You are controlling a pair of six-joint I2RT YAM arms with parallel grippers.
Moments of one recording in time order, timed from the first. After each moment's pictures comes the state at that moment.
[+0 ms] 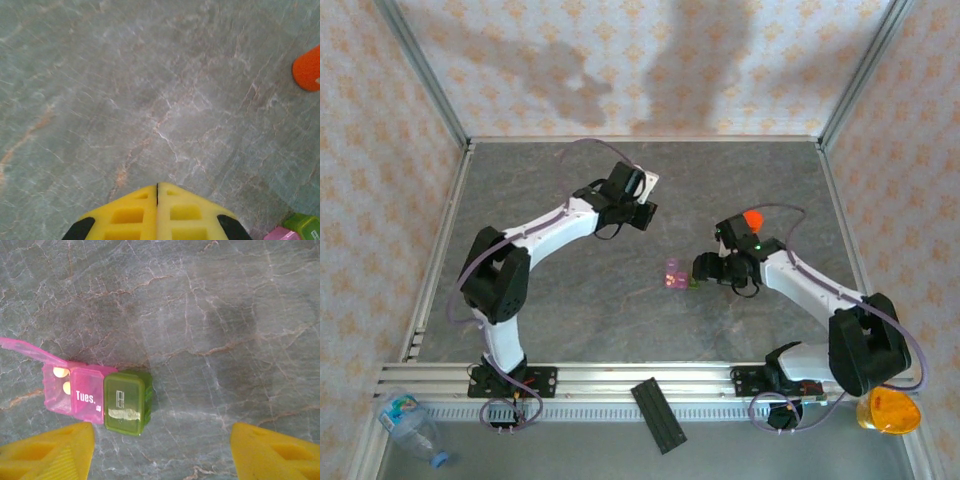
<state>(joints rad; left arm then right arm) -0.57 1.86 1.43 -0.45 0.10 -0.15 0.43 1.30 0.75 -0.62 -0.17 0.53</state>
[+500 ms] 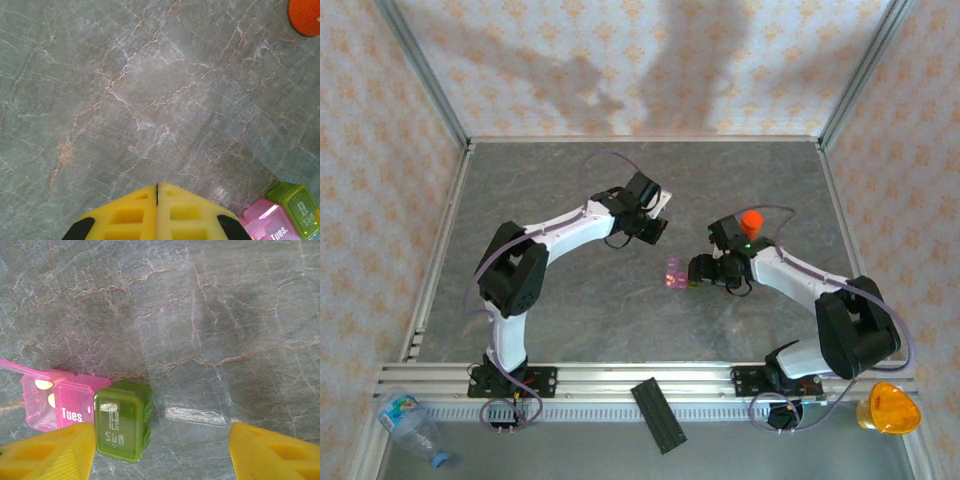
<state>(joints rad) -0.62 1.95 1.47 -0.53 0.17 -0.17 0.45 1.40 0.75 -0.56 -0.16 0.54</state>
